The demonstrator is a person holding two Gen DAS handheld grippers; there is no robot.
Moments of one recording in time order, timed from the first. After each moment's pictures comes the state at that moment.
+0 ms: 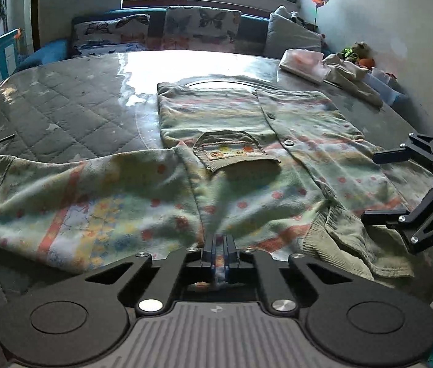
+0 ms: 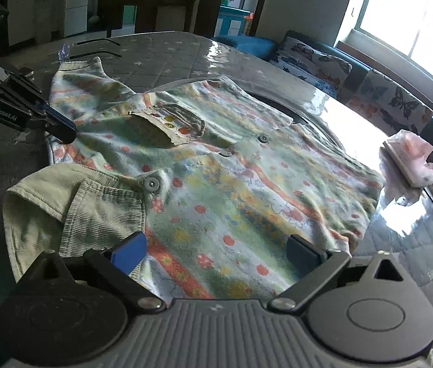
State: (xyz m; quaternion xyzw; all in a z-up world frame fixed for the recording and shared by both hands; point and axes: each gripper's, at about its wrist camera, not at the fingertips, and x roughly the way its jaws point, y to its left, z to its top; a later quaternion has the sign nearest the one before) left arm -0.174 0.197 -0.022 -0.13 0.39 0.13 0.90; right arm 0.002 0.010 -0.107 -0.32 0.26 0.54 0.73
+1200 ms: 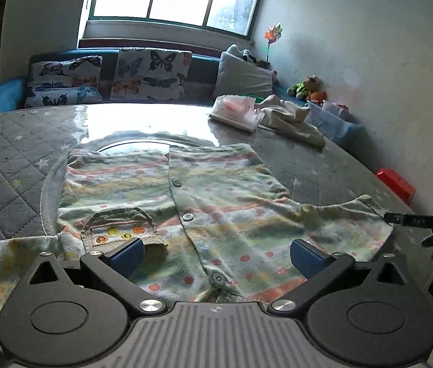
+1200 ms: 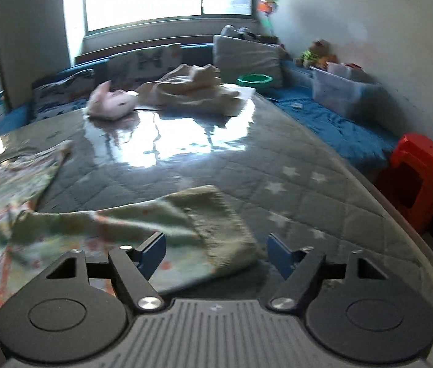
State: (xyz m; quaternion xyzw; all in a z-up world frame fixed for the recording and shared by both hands) left arm -0.109 0.137 0.008 -0.13 0.31 0.05 0.94; right arm 0.115 -0.221 -0.105 -0.04 0.34 0.16 0.93
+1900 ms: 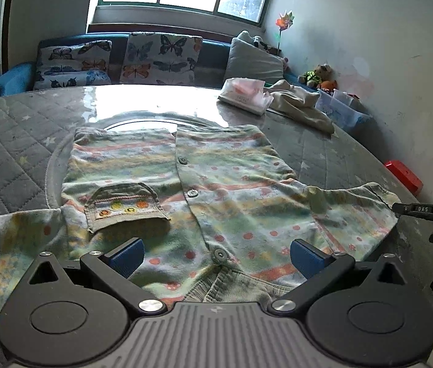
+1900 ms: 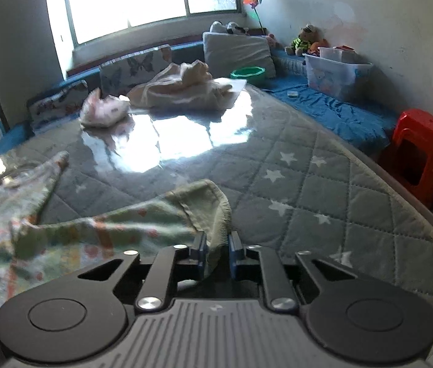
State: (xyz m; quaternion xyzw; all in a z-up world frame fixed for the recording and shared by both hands) left arm -0.115 0.132 0.000 -0.14 0.33 0.07 0.93; right arm 0.113 -0.226 -0.107 0.02 0.35 0.17 0.92
